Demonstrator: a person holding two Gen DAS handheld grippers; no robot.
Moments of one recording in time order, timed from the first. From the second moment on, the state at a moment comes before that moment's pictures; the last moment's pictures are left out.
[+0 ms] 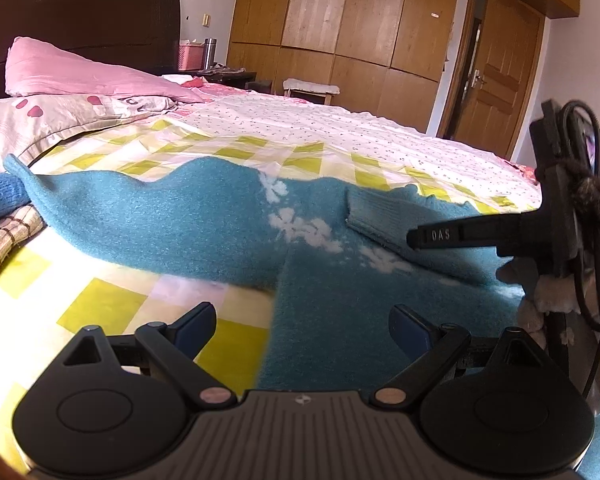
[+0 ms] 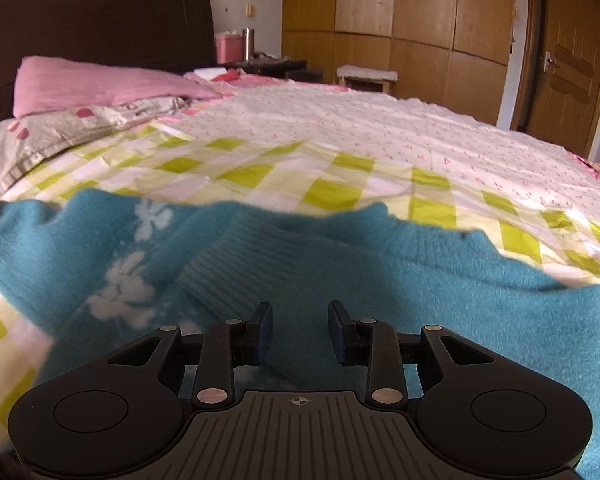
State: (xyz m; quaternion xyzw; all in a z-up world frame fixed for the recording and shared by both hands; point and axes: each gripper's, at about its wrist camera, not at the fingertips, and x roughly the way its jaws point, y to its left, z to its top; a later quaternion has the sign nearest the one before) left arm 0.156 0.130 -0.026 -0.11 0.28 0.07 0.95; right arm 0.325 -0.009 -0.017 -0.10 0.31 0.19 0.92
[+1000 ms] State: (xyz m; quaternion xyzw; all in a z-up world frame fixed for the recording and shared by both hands) left arm 0.212 0.312 -0.052 -0.22 0.26 0.31 0.89; right arm 0.292 -0.021 -0.040 -0.08 0.26 0.22 0.94
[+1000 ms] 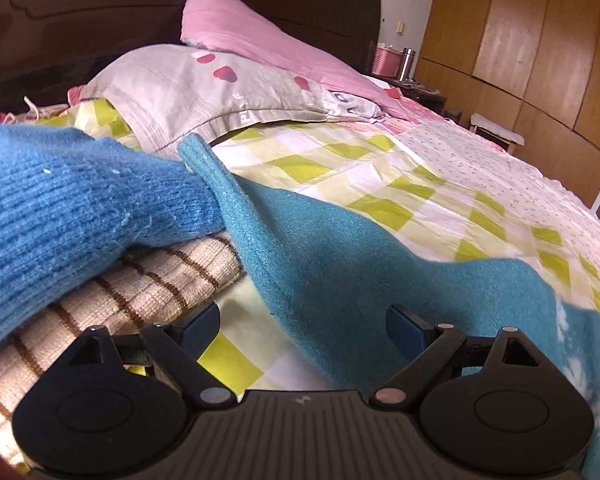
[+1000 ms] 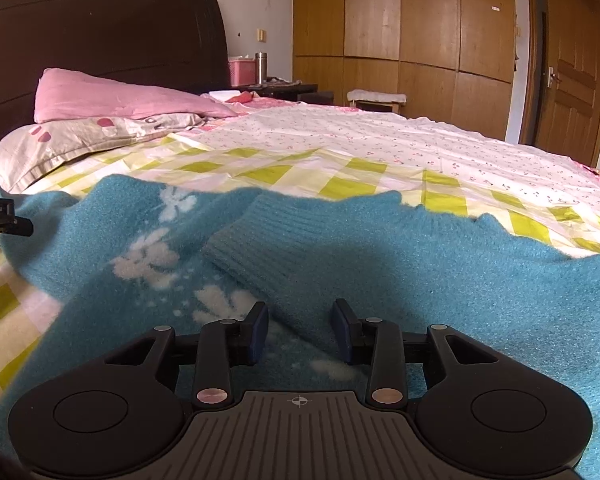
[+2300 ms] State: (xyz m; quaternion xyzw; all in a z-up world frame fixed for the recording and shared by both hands) left arm 0.246 0.228 0.009 -0.17 0.20 0.12 0.96; right arm 0.293 -0.028 -0.034 -0.05 0.26 0.23 0.94
